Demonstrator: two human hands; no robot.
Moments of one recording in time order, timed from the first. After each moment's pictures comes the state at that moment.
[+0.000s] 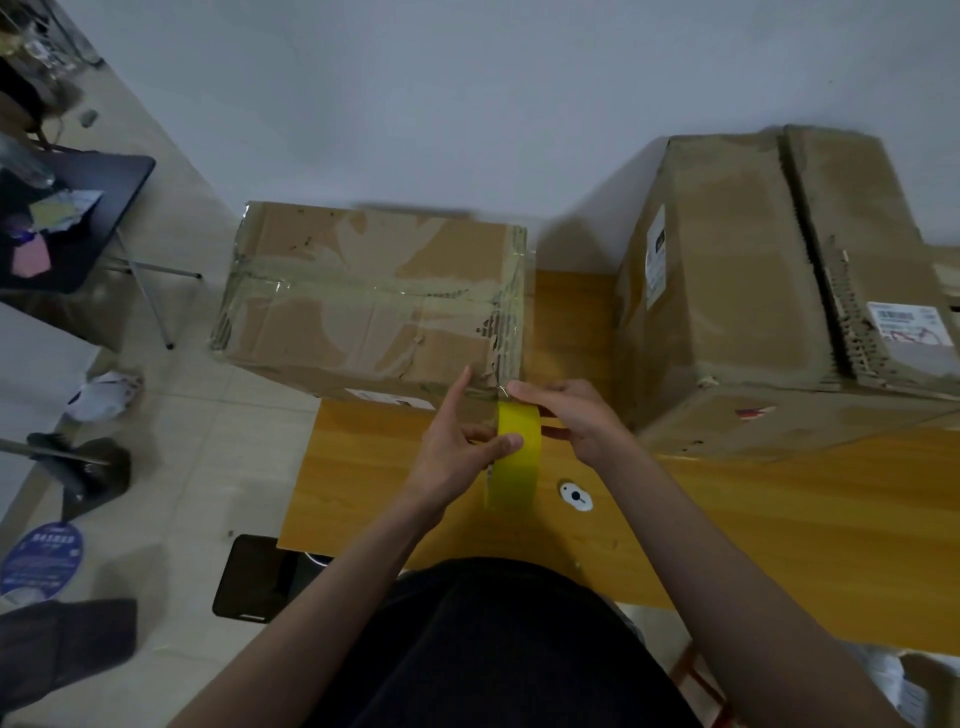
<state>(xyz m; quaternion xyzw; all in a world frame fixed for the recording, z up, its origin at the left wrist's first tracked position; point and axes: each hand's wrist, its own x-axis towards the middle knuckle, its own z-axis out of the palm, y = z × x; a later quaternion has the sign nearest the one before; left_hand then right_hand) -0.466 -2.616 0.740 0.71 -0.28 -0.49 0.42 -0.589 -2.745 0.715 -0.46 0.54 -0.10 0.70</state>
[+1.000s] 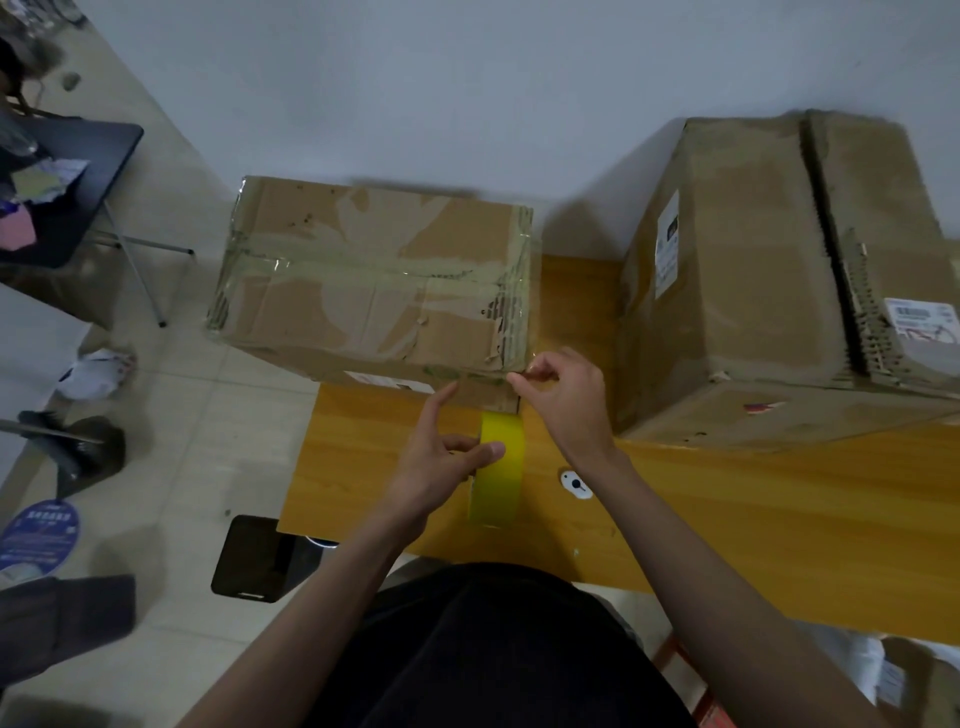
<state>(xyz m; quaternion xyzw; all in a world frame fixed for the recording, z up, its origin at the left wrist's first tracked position) -0.450 -2.590 0.734 0.71 -0.23 -0.51 0.42 -0.580 -2.732 0.702 -0.77 0.47 -0.27 0.34</state>
